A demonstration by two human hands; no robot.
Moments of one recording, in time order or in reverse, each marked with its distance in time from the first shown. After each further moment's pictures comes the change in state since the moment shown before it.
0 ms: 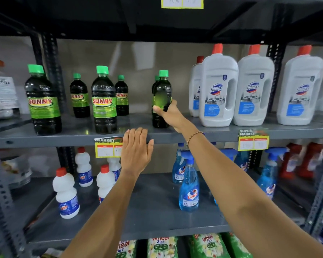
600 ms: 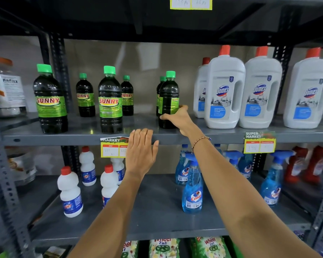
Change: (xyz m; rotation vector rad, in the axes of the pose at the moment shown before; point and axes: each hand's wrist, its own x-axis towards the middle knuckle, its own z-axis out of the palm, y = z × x) left_hand -0.001 0.000 -0.002 0.016 -0.033 0.003; right_hand 0.009 0.012 -0.006 -0.027 0.138 0.091
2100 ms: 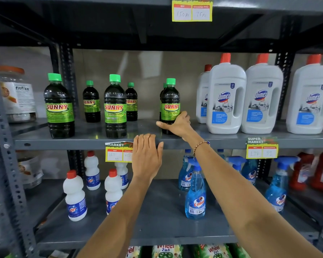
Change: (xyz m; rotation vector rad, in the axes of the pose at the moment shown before) left_hand 0.004 0.015 -0.012 -0.050 -0.016 -0.100; right_hand -0.026 -0.012 0.003 -0.373 0.031 -0.040
